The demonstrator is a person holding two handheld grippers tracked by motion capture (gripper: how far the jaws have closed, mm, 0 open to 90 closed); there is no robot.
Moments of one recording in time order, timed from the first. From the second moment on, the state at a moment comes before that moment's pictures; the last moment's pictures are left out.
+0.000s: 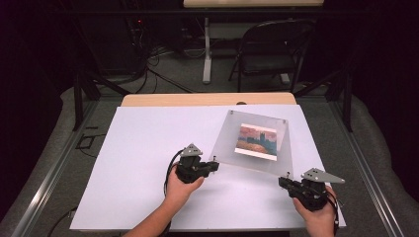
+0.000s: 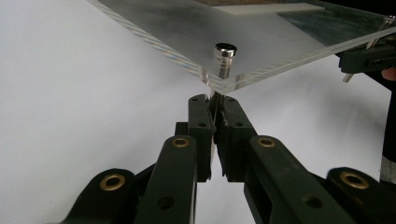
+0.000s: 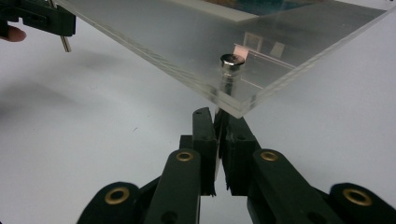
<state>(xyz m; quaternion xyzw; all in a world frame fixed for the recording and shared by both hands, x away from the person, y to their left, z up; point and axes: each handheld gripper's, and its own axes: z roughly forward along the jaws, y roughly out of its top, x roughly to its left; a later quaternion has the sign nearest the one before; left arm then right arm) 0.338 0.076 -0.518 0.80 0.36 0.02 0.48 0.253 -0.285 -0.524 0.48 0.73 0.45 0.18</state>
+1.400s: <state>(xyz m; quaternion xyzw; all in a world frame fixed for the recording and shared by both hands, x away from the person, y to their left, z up) 0.314 0.174 -0.514 0.77 0.42 0.05 0.48 0.313 -0.201 -0.516 0.42 0.77 0.47 0.13</state>
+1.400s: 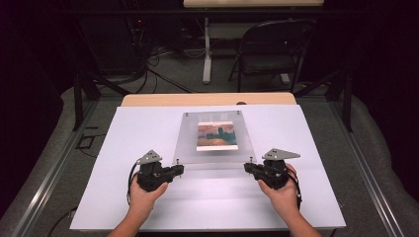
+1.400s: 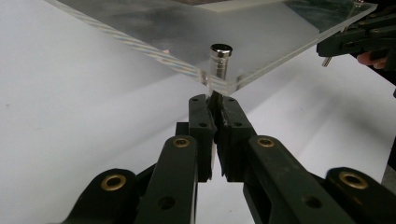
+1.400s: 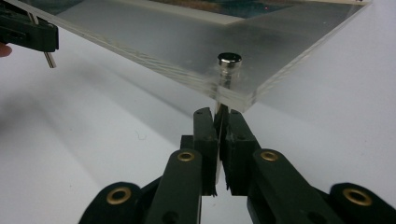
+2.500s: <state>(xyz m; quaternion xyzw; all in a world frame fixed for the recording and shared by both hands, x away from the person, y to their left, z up) 0.345 0.176 -0.531 0.75 0.46 0.06 0.47 0.344 -0.187 -0.532 0.44 0.76 0.46 0.14</state>
